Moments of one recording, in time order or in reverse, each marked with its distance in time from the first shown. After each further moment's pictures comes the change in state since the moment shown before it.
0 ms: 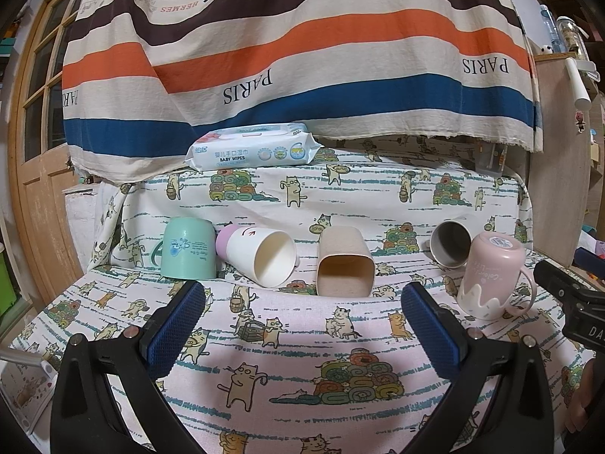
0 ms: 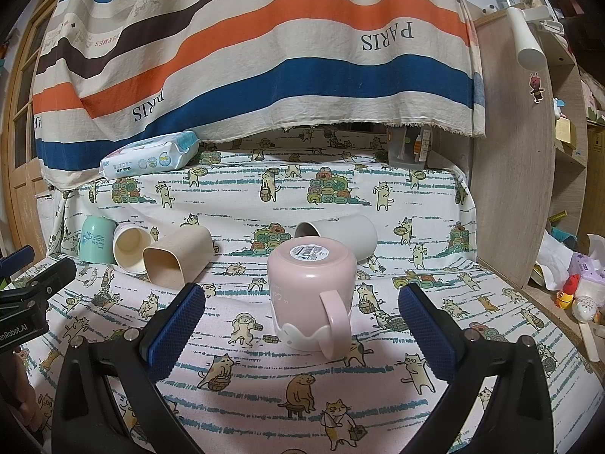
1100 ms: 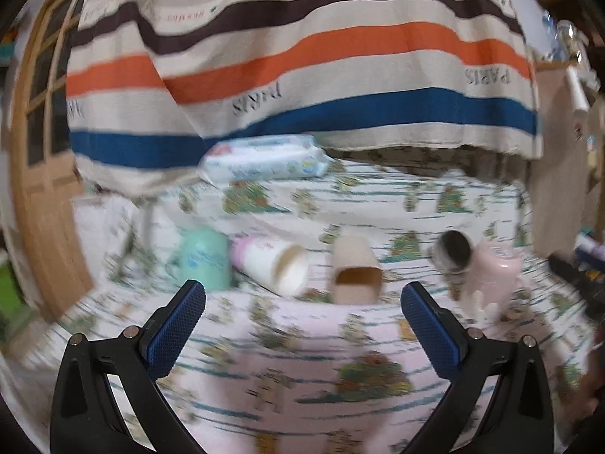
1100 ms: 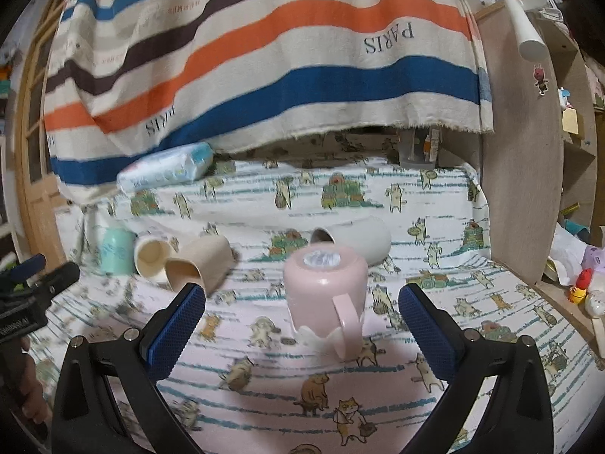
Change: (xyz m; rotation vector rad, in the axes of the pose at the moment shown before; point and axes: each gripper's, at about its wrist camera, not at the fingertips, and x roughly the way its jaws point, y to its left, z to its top) left arm -0.016 0.021 0.026 0.040 0.004 0.025; right arm -0.020 -0.011 0.023 0.062 -0.027 0.102
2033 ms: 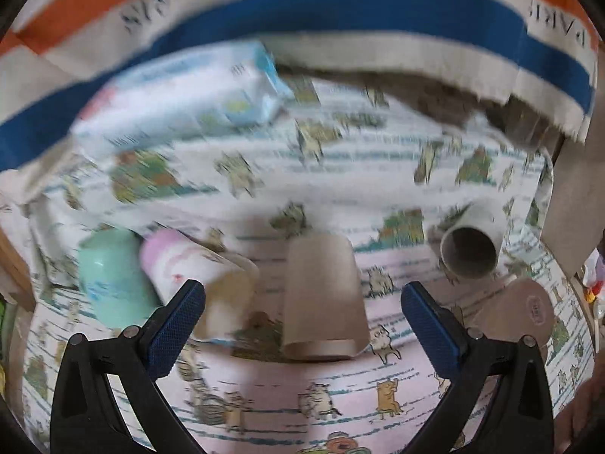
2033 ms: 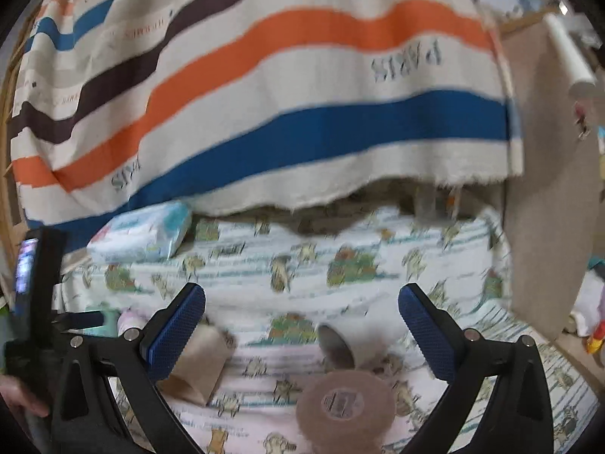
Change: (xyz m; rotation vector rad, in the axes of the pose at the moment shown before) left arm 0.185 -0.044 0.065 0.004 0.469 -0.152; right arm 0.098 0.009 0.085 0.056 0.012 -0.005
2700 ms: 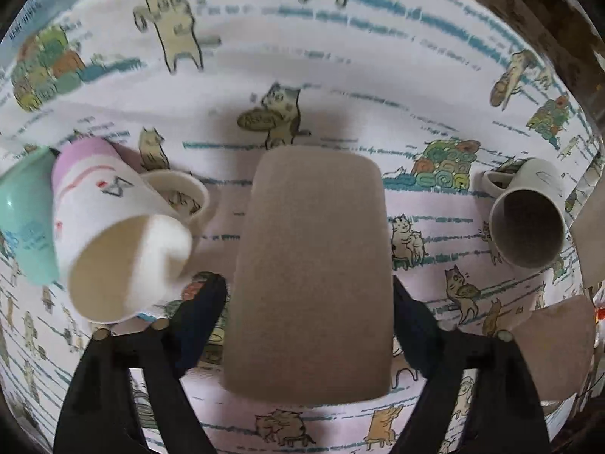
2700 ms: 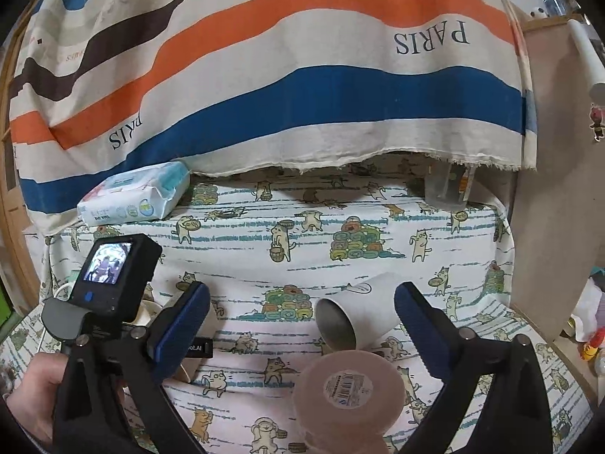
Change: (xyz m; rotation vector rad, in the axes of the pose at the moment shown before) left arm 0.106 -0.002 -0.010 -0.127 0.362 -0.010; right arm 0.019 0.015 -0.021 -0.101 0.050 -0.078
